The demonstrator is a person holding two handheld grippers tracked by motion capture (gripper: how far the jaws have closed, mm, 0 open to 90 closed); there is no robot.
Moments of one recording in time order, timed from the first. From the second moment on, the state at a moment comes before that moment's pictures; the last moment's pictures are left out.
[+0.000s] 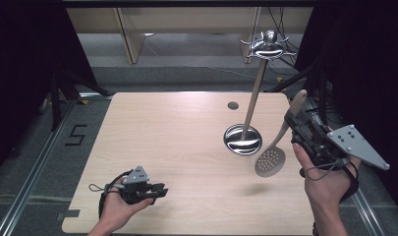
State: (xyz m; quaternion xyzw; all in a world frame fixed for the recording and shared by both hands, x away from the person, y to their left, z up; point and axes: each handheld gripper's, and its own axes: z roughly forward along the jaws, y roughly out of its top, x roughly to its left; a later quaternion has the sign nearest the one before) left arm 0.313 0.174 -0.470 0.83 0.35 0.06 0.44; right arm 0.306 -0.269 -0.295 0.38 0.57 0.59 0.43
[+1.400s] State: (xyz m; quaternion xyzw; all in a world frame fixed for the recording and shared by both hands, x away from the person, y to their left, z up) left arm 0.306 0.179 -0.463 0.83 0.33 0.08 0.44; right arm 0.328 -0.220 -0.269 0.40 0.53 0.56 0.49
